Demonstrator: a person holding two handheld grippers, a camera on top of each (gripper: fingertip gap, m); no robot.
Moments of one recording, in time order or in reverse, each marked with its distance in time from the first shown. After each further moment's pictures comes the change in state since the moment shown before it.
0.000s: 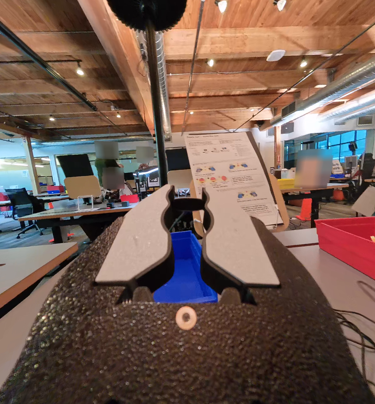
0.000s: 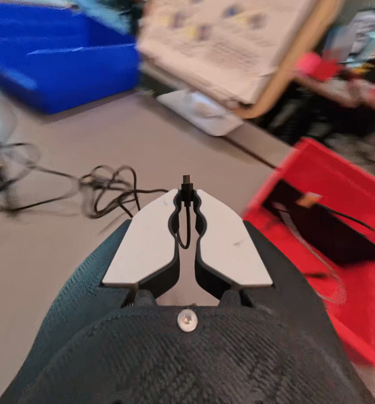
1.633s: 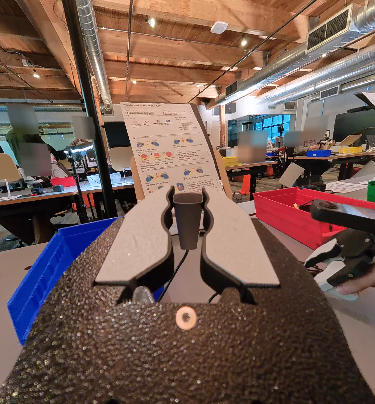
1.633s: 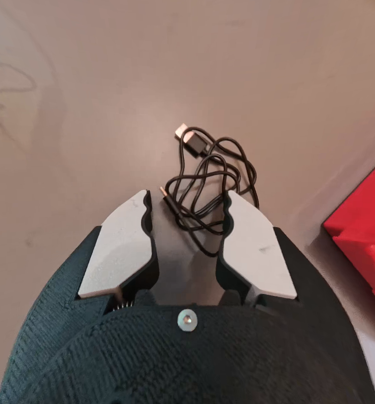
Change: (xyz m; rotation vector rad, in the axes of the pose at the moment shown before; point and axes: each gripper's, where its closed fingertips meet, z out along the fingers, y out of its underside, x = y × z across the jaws) left arm 0.069 0.039 0.016 -0.116 0.263 -0.103; right arm -0.078 0.091 0.055 -0.612 -0.186 0.020
